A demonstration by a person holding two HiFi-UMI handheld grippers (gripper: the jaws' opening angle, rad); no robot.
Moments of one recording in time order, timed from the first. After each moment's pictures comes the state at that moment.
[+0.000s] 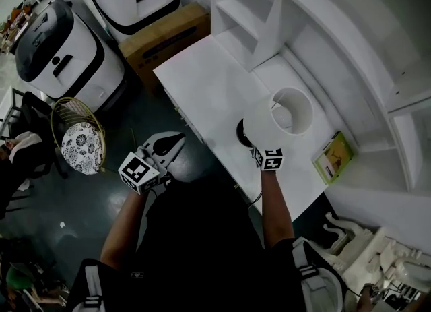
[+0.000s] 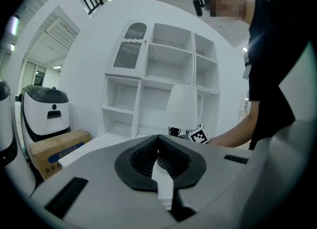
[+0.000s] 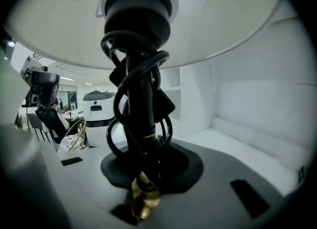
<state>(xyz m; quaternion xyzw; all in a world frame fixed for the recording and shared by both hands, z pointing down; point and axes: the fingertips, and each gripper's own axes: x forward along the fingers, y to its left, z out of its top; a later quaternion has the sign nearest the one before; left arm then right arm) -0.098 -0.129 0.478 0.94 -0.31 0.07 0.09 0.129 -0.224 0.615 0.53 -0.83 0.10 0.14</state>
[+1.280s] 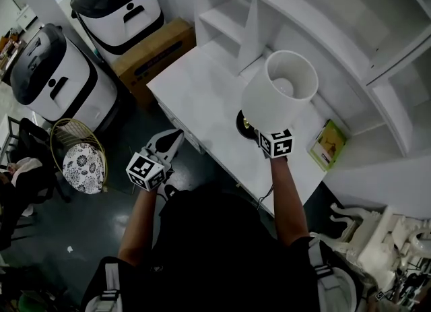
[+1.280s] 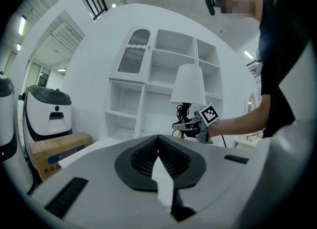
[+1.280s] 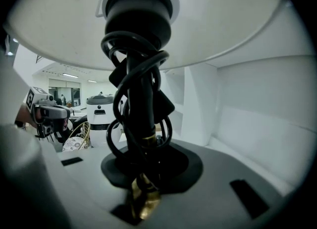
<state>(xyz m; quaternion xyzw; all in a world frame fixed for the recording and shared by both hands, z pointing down) -0.107 -0.142 0.480 0.94 -0.33 0.03 0.09 0.123 -0.222 0.502 0.52 -0.84 0.08 0.16</state>
